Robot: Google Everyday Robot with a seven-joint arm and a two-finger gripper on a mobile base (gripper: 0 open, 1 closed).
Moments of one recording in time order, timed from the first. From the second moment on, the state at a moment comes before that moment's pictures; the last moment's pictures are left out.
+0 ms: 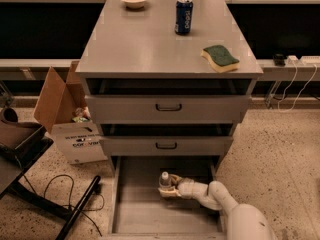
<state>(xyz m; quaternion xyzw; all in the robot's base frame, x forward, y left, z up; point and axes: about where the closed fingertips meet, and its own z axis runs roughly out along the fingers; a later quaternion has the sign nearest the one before) 0.610 -0.033 0.204 -0.43 0.59 0.40 0.56</state>
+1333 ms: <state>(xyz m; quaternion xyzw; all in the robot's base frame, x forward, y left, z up) 0.610 -0.032 0.203 -0.43 0.59 0.40 0.56</state>
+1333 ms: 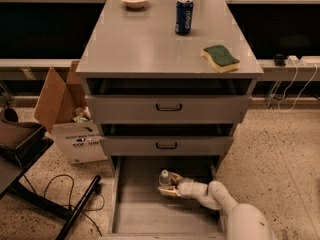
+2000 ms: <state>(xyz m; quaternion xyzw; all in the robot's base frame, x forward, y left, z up) 0.609 -0.033 0.206 -0.44 0.59 0.40 0.56</state>
